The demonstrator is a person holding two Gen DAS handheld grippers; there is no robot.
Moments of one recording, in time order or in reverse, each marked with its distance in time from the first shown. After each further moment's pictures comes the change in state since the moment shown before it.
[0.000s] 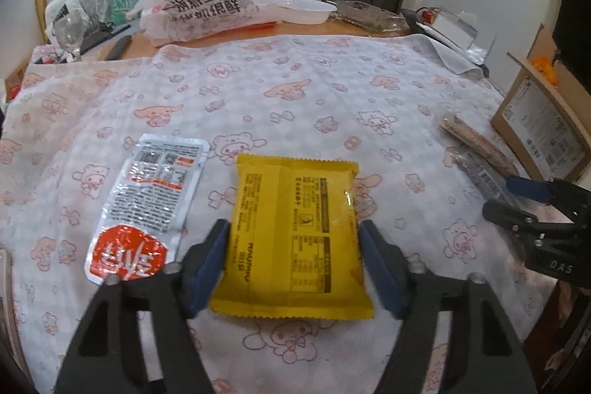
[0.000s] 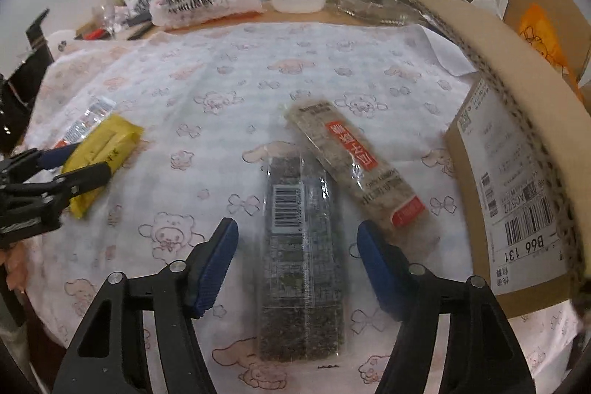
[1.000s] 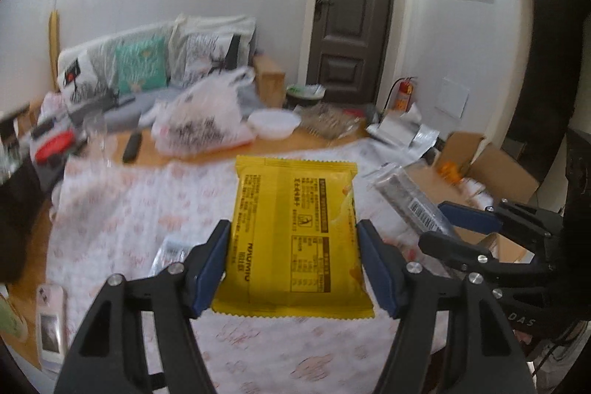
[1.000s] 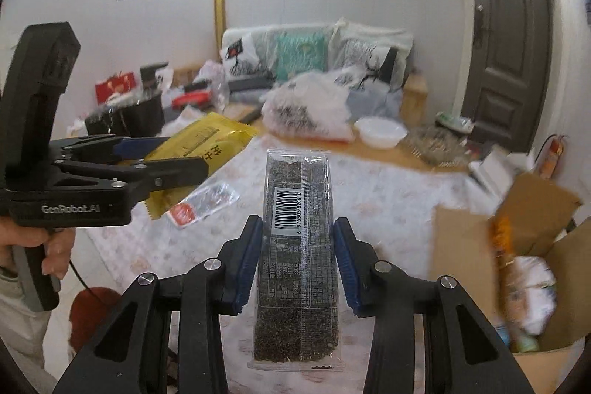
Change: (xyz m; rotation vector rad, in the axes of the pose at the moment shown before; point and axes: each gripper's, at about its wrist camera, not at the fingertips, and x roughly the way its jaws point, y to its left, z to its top) left arm -0.167 -0.066 0.048 0.022 -0.312 -0.036; right arm -0.147 0.022 0.032 -0.221 -0.372 0.239
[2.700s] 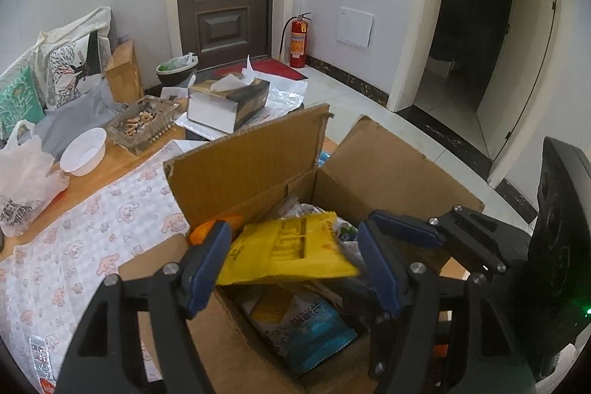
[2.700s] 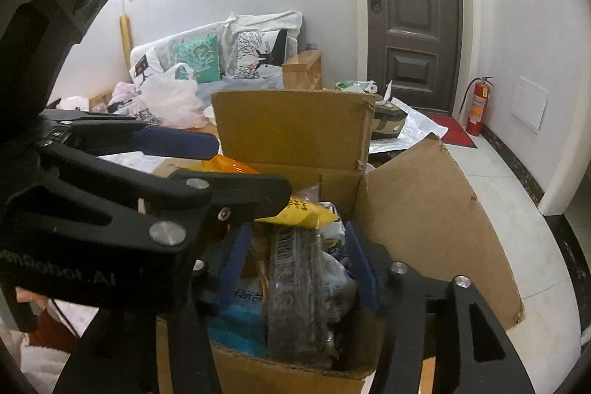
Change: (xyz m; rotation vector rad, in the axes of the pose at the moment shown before) left arm 0.164 -0.284 0.066 0.263 0.229 -0.284; right arm -0.048 -0.226 -0.071 0.214 0.039 -0.232
